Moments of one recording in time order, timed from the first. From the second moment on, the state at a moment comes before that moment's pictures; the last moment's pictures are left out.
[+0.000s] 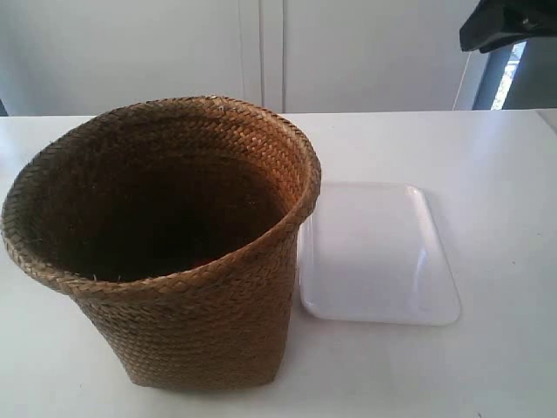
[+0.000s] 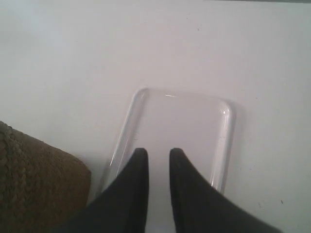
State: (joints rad) left arm 0.17 1.25 -1.34 -0.44 1.15 0.35; right arm 0.02 1.38 -1.47 0.23 0.99 -0.07
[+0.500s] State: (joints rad) left arm 0.17 1.28 -1.34 -0.52 1.24 0.39; right arm 0.02 1.48 -1.47 0.46 1.04 -0.16
